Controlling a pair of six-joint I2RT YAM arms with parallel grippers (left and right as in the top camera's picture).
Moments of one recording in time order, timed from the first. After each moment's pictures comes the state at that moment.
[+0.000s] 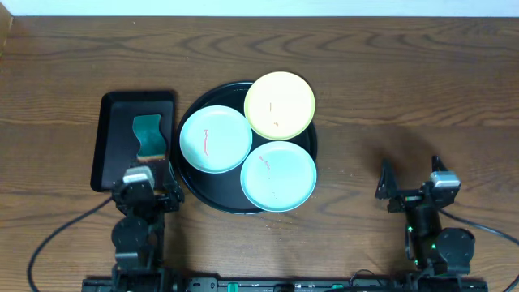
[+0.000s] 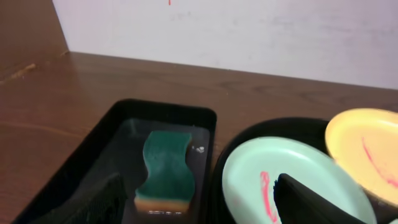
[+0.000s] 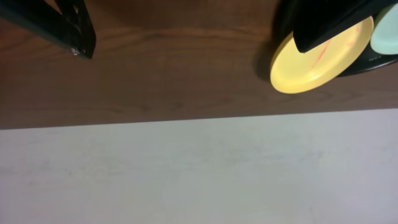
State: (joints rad) left arm 0.02 0.18 0.15 -0.15 -0.11 -0.09; right arm 0.00 0.15 0.10 0.03 -0.08 0.09
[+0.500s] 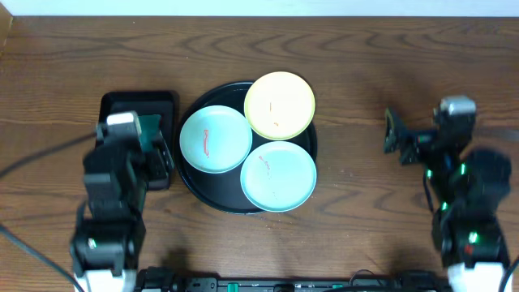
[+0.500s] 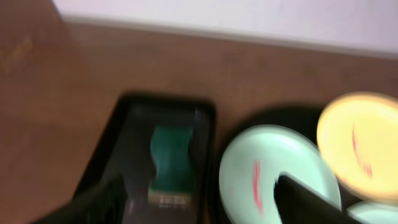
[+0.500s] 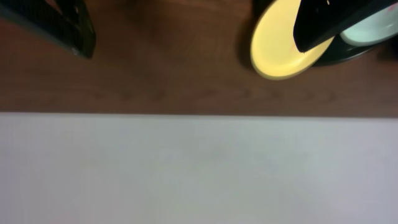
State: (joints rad) left arm 0.02 0.79 0.82 -0.59 -0.10 -0.09; right arm 0.00 0.81 0.73 -0.17 -0.19 0.06
